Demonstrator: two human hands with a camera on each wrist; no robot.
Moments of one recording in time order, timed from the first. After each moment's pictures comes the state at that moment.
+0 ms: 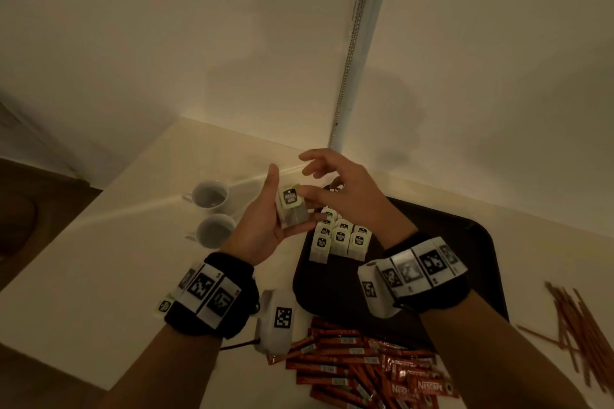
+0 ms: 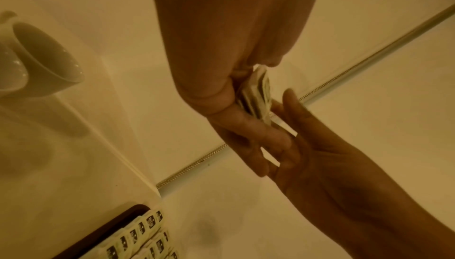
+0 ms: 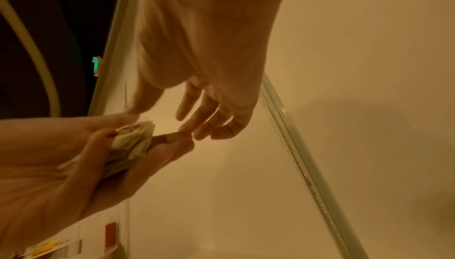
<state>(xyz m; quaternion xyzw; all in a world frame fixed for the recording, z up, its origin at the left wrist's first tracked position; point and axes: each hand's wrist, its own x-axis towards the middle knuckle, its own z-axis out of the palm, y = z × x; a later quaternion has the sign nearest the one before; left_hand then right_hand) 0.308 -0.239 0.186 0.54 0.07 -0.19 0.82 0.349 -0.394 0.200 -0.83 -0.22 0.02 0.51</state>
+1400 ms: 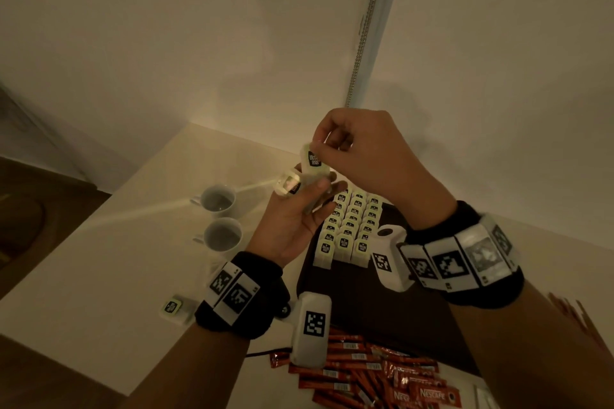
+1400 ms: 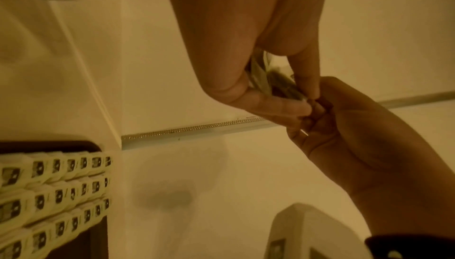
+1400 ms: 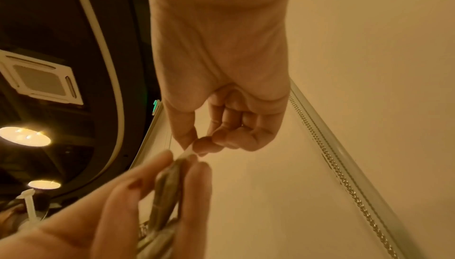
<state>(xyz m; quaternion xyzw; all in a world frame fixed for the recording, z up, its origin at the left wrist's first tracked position) 0.298 -0.265 0.215 0.33 0.00 -0.09 0.94 0.336 -0.380 0.300 -0.90 -0.24 -0.10 0.36</state>
